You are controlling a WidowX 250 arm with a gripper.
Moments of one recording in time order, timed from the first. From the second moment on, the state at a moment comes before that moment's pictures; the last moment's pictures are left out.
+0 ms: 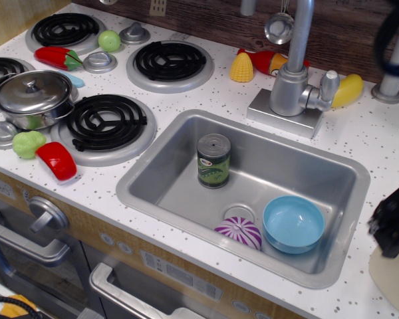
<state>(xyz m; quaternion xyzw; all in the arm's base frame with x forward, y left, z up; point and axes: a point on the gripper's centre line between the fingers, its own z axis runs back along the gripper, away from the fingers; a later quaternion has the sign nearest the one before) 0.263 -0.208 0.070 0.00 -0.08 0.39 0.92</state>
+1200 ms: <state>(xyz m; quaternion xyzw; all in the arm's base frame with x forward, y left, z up) 0.286 -0.116 0.117 0.04 0.01 0.30 0.95</state>
